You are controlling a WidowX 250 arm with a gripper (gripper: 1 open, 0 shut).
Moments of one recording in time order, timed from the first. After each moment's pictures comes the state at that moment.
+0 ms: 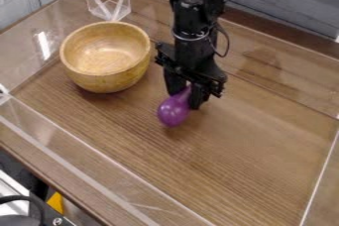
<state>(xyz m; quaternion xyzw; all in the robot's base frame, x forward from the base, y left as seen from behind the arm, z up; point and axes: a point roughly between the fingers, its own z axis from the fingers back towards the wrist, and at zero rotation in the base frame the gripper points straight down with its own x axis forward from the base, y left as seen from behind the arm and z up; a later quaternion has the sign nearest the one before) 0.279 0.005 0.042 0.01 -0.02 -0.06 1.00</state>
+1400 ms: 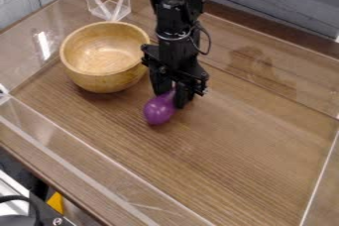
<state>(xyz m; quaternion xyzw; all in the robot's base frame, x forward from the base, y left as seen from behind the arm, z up) 0.277 0.034 0.034 0.00 -0.01 -0.04 1.00</state>
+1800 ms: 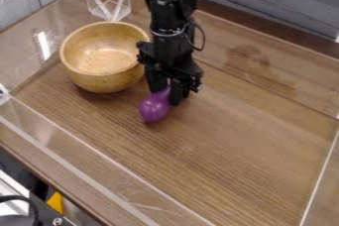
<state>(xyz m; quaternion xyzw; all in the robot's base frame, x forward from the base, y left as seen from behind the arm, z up) 0.277 0.039 0.036 -0.01 -0.01 -0.04 1.00</state>
